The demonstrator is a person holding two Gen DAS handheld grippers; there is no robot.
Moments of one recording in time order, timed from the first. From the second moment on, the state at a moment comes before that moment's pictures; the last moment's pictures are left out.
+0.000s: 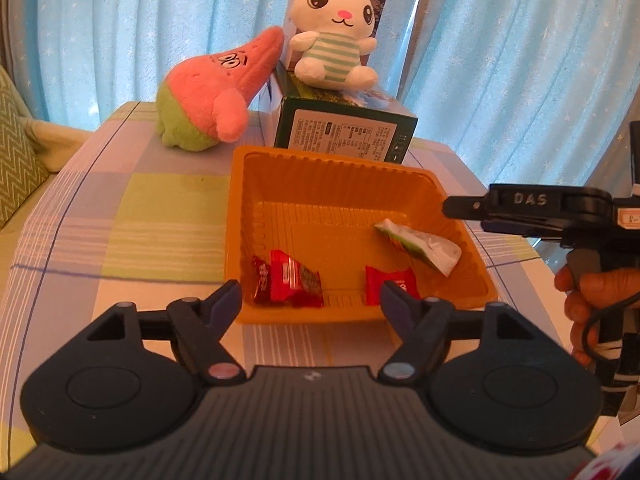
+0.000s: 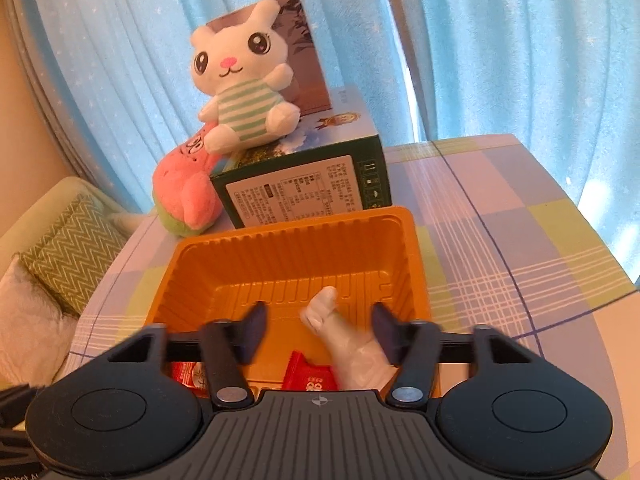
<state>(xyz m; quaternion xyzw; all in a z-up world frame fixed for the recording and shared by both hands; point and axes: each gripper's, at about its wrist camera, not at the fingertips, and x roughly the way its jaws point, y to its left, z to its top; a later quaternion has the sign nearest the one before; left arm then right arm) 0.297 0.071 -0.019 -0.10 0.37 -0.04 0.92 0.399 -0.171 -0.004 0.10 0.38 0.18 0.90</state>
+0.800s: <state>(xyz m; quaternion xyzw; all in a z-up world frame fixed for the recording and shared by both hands) 0.115 0.051 0.003 -0.07 0.35 0.02 0.93 0.161 -0.225 0.018 0.11 0.39 0.13 0.90</state>
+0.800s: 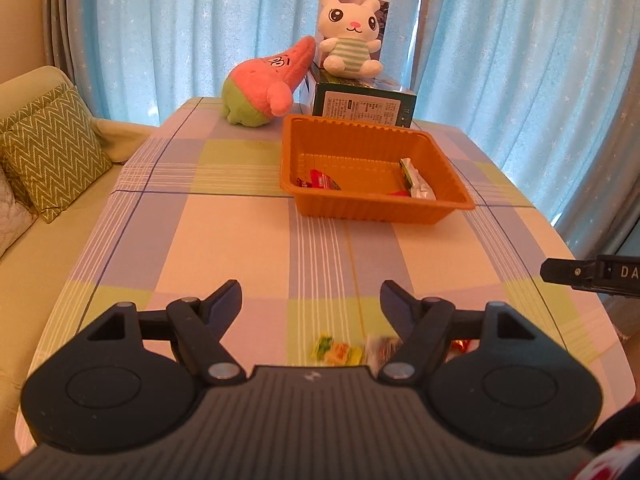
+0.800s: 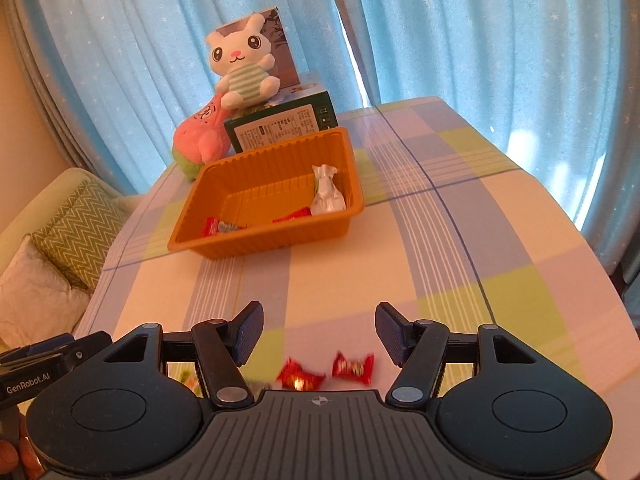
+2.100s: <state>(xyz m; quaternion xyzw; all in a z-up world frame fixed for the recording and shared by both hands) 0.038 0.033 -0.021 -0.07 0.41 -0.01 0.91 0.071 -0.224 -0.002 0.07 0.41 0.14 0.90</state>
